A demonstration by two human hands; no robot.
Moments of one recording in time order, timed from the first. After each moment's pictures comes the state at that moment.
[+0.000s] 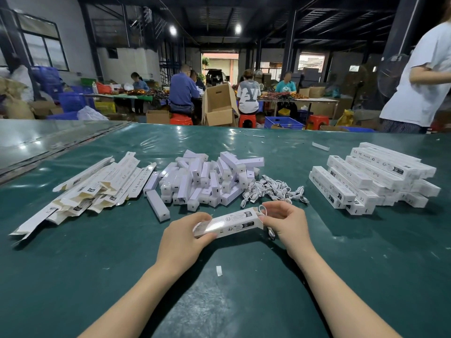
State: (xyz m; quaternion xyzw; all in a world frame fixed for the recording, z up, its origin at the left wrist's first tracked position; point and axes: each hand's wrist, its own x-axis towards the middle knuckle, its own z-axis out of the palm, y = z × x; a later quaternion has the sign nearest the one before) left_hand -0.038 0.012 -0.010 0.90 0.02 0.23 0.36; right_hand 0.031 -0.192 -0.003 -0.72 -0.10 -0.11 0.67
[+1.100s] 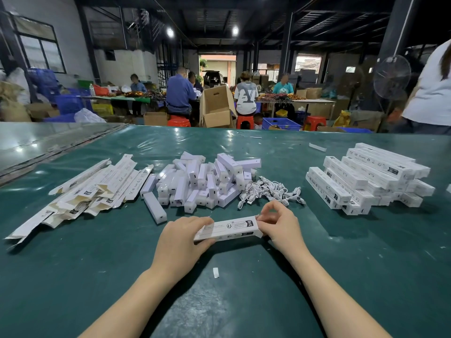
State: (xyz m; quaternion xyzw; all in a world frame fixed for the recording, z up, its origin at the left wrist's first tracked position) left_hand -0.043 0.009 -0.005 0.93 -0.07 0.28 0.23; right_hand 0.026 -0.191 -0.003 -0.78 -0.10 -0.09 0.61
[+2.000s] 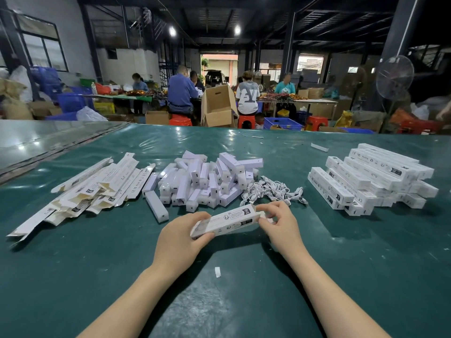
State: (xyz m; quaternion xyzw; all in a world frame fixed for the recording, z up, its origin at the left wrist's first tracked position) left_hand -0.042 0.012 -0.008 0.90 -0.01 0.27 0.33; right_hand 0.031 -0.185 -0.008 -0.82 -0.14 -0.13 0.55
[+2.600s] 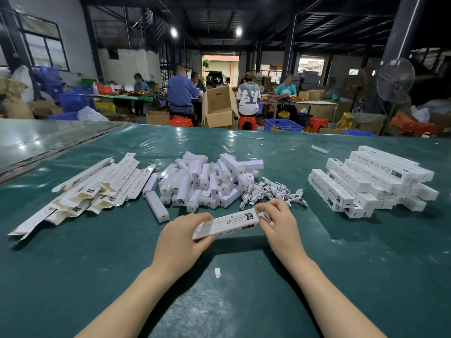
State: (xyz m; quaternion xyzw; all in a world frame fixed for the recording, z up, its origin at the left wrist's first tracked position) left_hand -0.046 0.009 -0.002 0.91 -0.04 0.29 0.29; right_hand 0.024 -0.185 -0.005 -0.84 -0.21 -0.23 0.44
